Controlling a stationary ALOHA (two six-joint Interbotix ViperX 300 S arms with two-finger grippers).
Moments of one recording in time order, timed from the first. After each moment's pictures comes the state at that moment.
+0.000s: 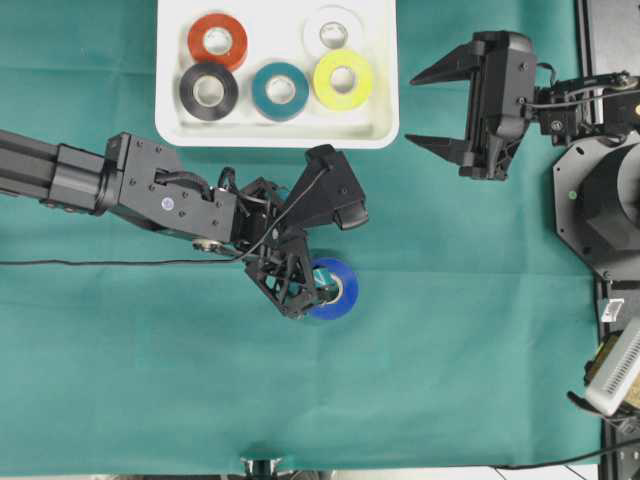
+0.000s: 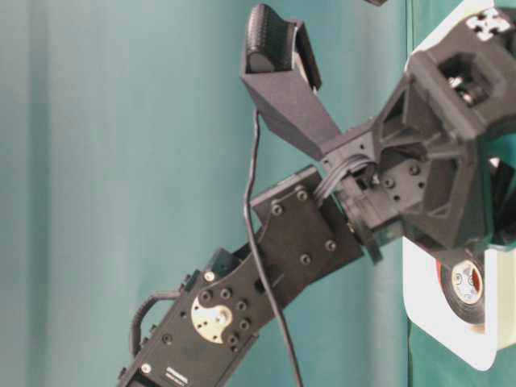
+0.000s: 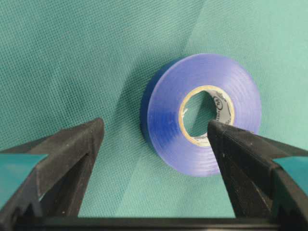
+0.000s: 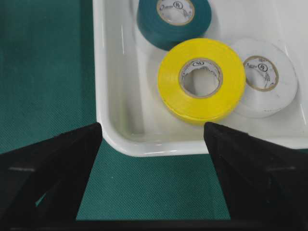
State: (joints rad) left arm -0.14 0.40 0.14 -0.03 0.42 -0.59; right arm -0.35 -0.49 1.17 -0.93 -0.15 0.80
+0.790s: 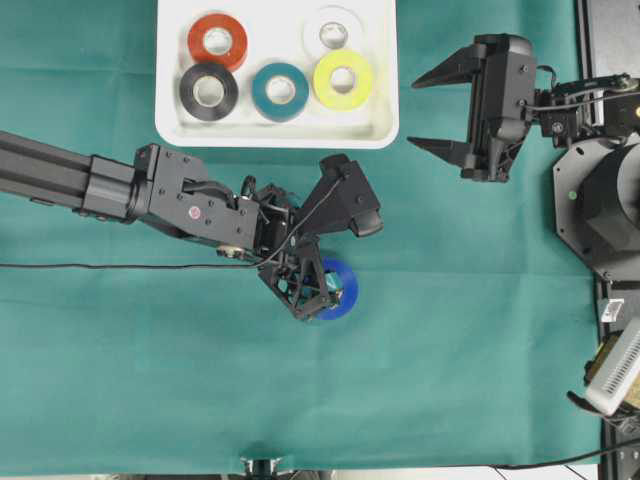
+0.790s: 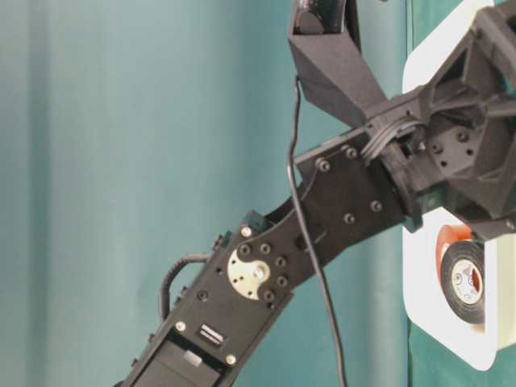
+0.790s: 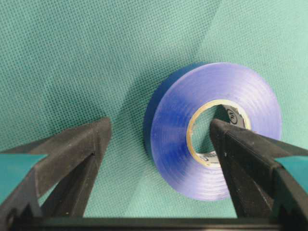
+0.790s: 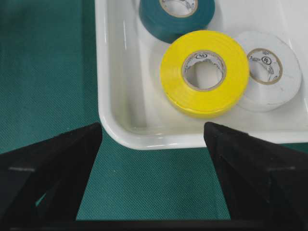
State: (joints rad) left arm -0.14 0.49 0.06 -0.02 0.49 -0.59; right arm -0.35 -0.49 1.18 -0.93 -0.15 0.80
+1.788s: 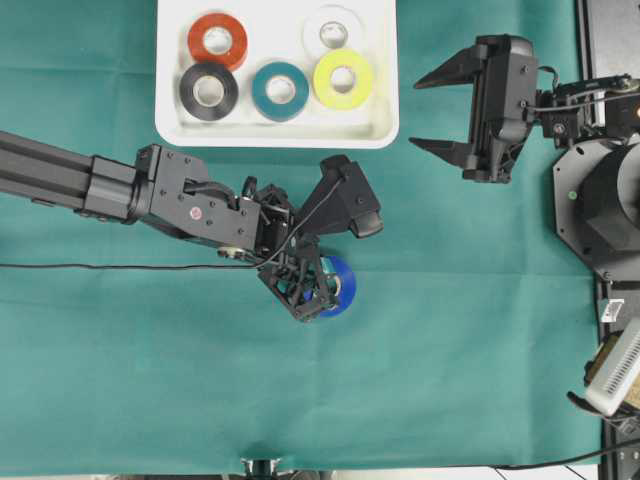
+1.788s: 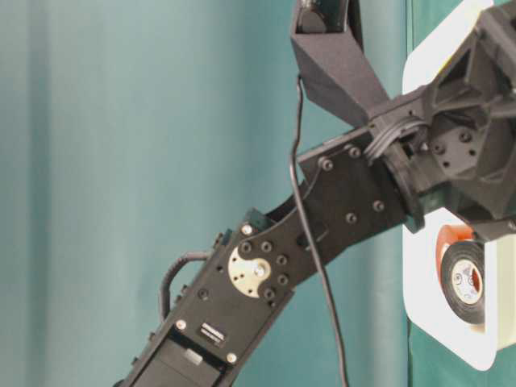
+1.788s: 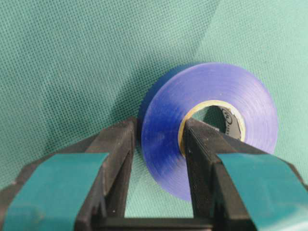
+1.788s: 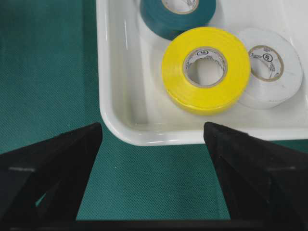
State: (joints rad) left arm -0.15 0.49 0.06 -0.02 0.52 -0.59; right arm -0.35 -0.49 1.19 -0.93 -0.15 0.80
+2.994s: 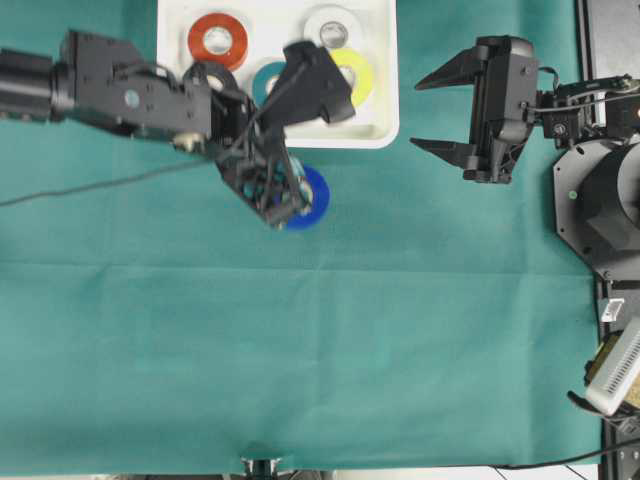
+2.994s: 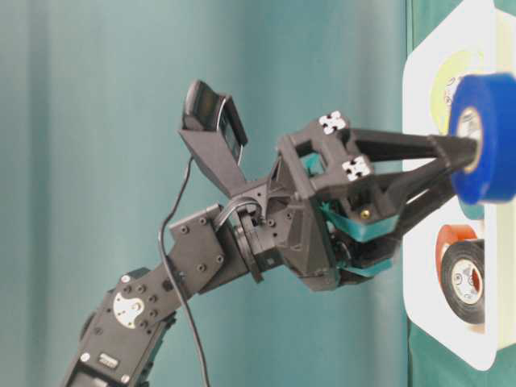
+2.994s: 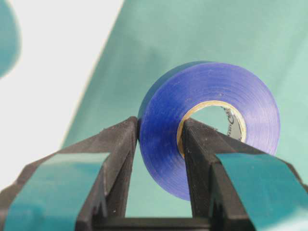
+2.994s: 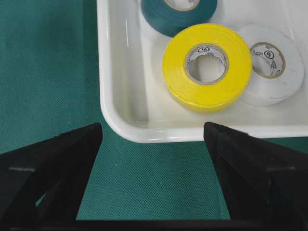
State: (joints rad) left arm 0.06 0.25 0.18 -0.01 0.64 -0.46; right arm -0.35 -0.49 1.19 -0.93 -0.15 0.80
